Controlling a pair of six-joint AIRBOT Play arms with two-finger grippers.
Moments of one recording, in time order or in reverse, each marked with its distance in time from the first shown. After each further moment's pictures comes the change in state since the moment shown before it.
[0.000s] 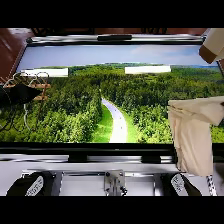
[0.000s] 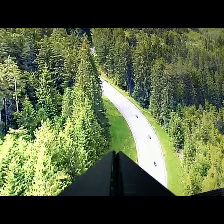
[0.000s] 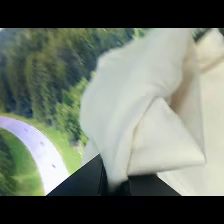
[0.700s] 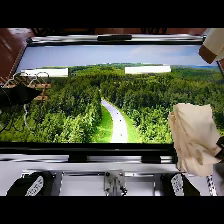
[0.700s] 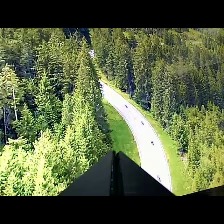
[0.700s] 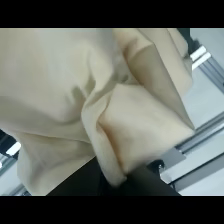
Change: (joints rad) left arm 0.000 0.007 0.000 0.000 -0.007 0.021; right arm -0.067 0.130 -0.419 -0.535 0.192 0.027
